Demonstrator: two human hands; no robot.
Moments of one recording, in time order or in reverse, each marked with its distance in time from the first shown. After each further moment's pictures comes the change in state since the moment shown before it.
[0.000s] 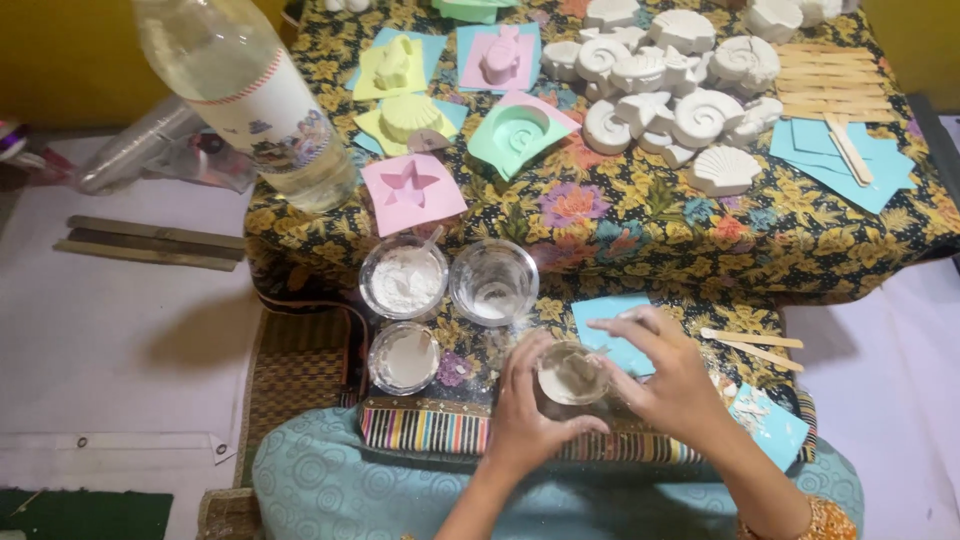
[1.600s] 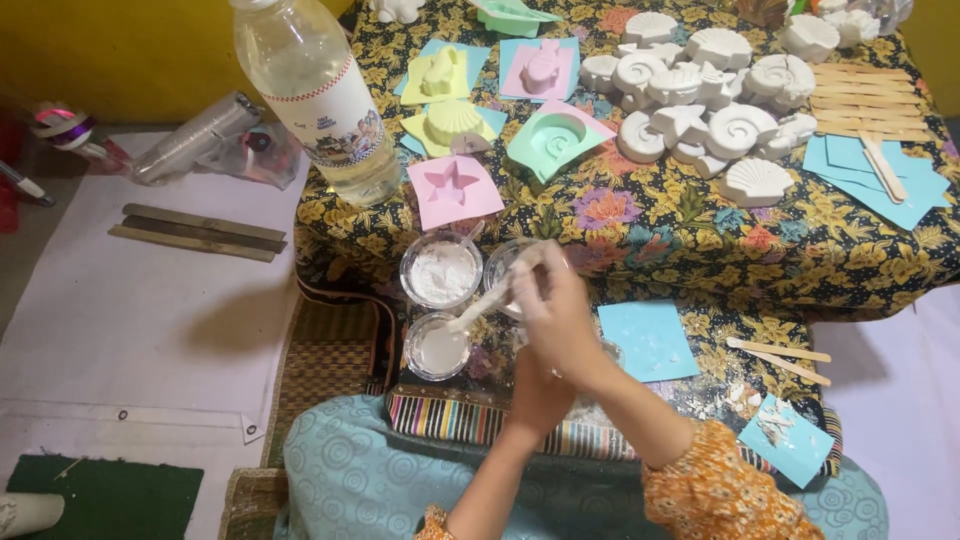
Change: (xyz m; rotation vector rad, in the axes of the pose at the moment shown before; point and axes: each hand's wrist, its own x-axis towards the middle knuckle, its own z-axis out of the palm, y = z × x) left_hand 0.026 -0.003 -0.006 -0.541 0.085 -0.331; right_hand 0.092 -0.076 0.088 0.628 0.052 0.186
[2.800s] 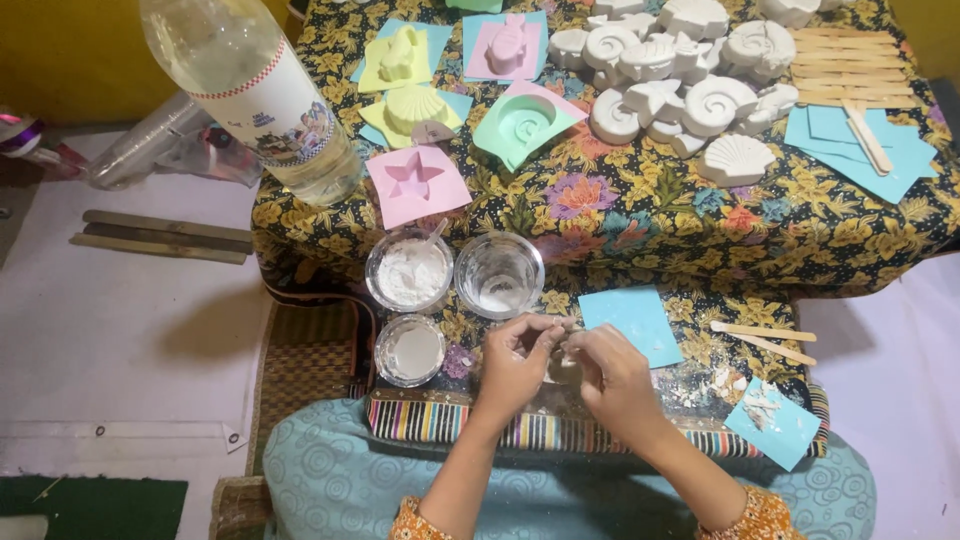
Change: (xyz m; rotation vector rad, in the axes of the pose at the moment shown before) left_hand 0.022 0.026 -0.008 0.062 -0.058 0.039; right_hand -0.091 0.082 -0.073 -0.455 0.055 -0.240
